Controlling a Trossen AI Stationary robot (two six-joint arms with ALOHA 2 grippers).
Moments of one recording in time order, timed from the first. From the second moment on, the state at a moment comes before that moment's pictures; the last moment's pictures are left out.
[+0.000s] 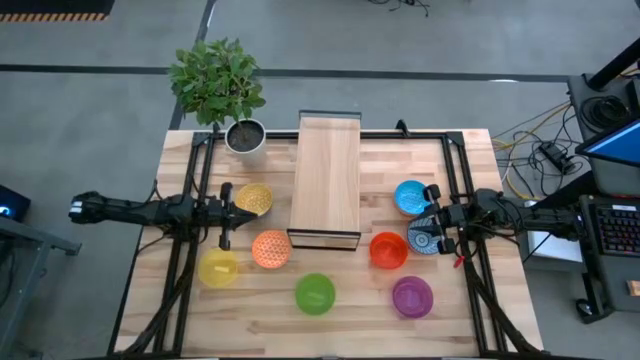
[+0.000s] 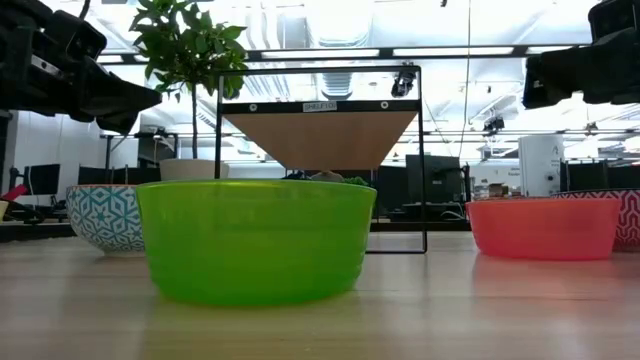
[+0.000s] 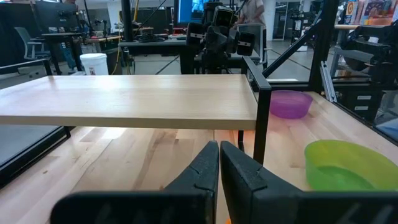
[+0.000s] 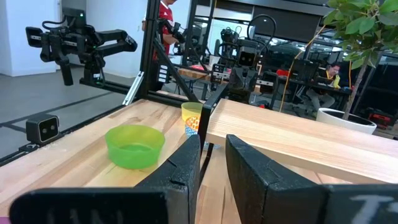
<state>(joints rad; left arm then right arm) -0.10 0.17 0.02 0.10 -0.15 0.02 -0.06 0.03 0.01 0.06 -0.30 -0.18</state>
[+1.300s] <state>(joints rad) -0.15 0.28 0.02 0.61 0.12 -0.21 -0.05 0.08 0.03 0.35 -0.13 0.46</state>
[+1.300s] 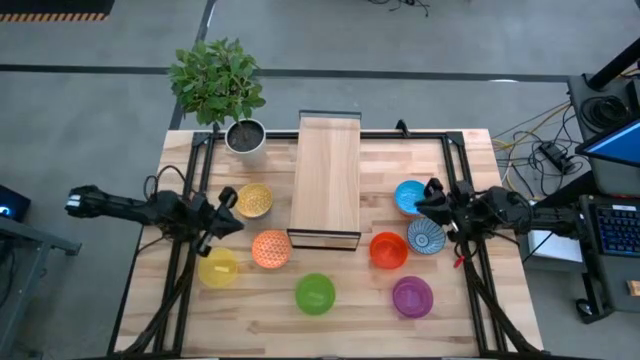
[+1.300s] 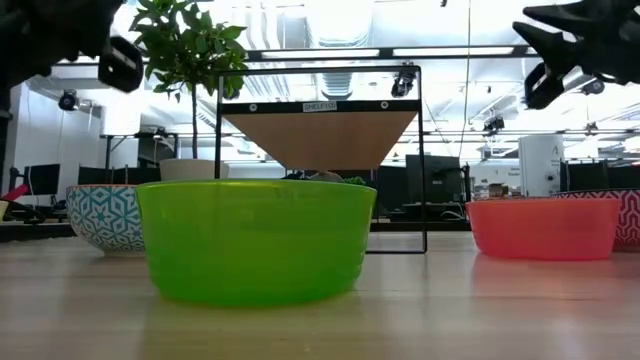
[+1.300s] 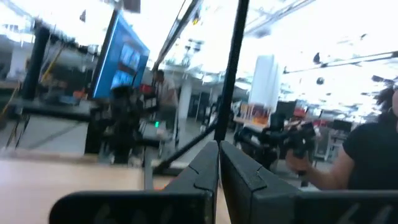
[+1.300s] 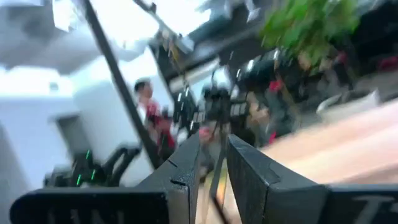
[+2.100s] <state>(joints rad) -0.16 0.57 0.02 1.08 0.12 -0.45 -0.05 0.74 0.84 -0.62 0.24 0.51</state>
